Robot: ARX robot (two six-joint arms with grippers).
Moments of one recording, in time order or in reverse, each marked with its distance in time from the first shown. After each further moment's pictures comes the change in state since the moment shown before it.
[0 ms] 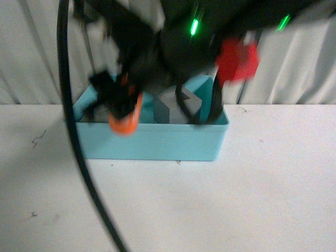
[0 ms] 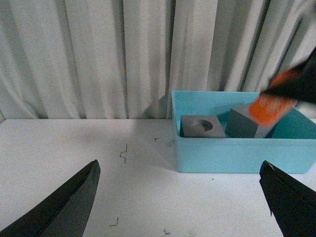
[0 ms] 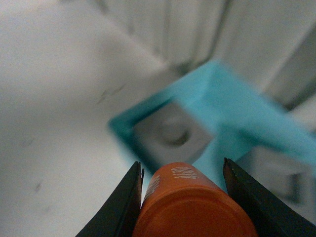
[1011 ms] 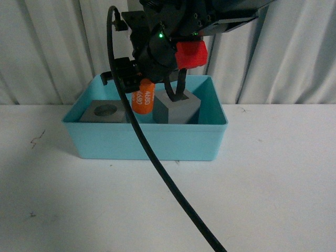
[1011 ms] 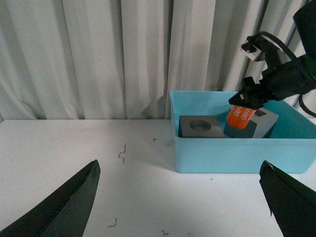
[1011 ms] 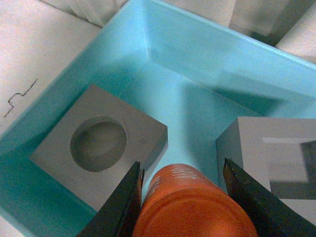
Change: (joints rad) left arm 0.000 0.000 0.000 0.000 0.000 0.000; right arm -0.036 0.430 0.599 -0.248 0.206 0.254
